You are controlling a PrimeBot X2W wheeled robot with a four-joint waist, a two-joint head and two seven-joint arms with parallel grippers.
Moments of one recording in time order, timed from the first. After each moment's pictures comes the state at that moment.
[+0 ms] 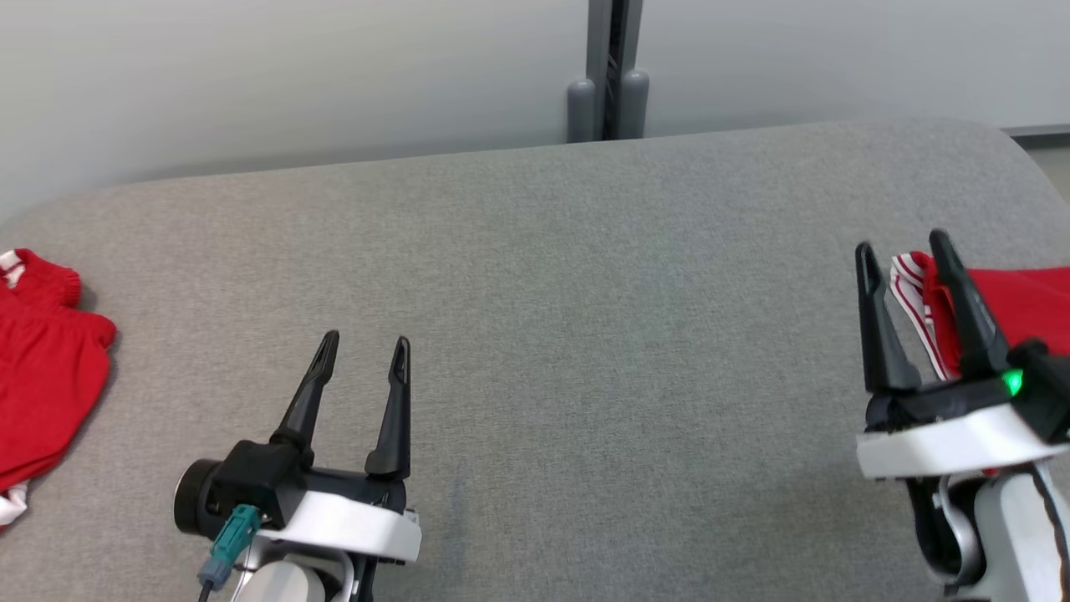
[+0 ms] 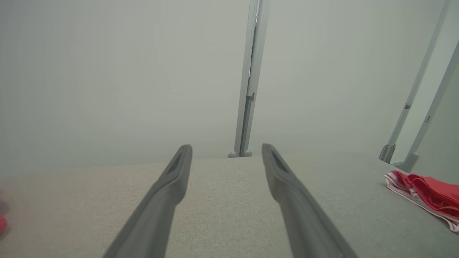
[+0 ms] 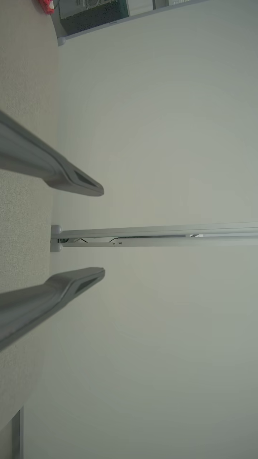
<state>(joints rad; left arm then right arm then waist) -0.11 0.05 -0.22 0.11 -0.24 0.04 -0.26 -0.25 -0.13 0.07 0.10 0.24 0.13 -0.26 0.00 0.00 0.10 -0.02</state>
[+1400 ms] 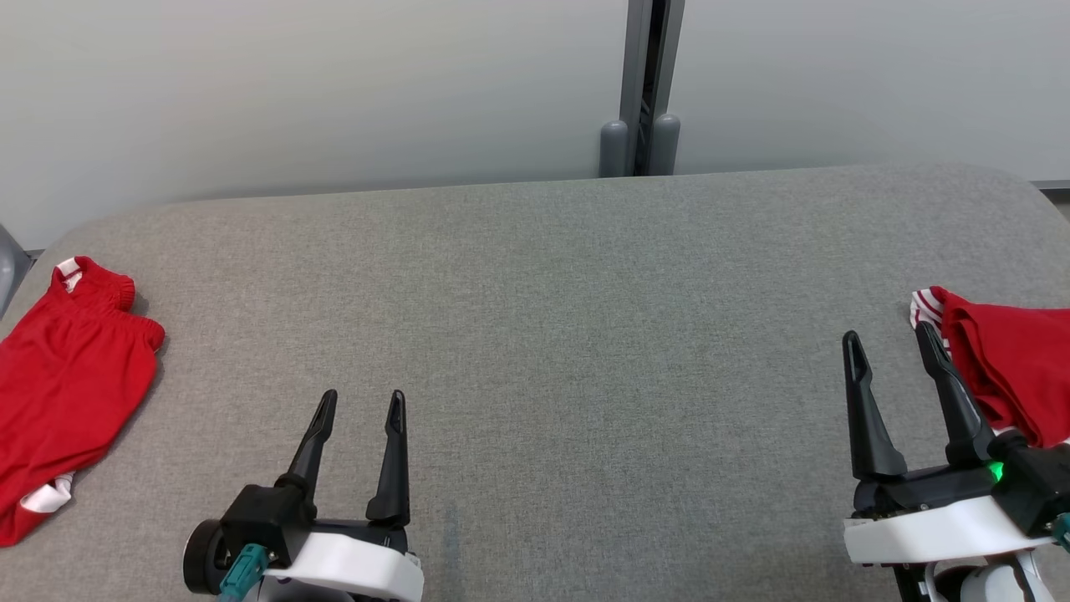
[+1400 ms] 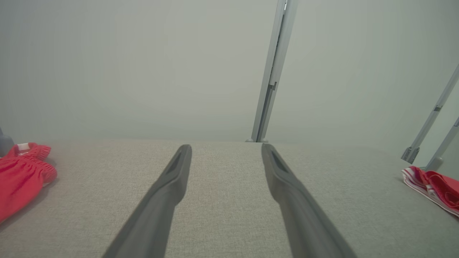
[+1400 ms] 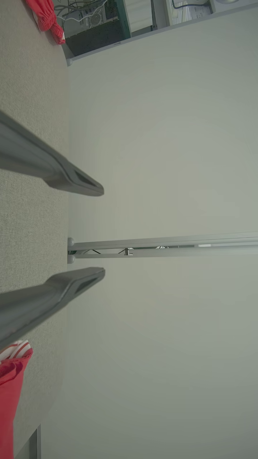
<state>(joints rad) -0.03 0.05 -0.23 0.14 -0.28 0.10 -0.26 -0.05 -0.05 0.03 0.00 0.17 0.13 -0.26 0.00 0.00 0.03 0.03</state>
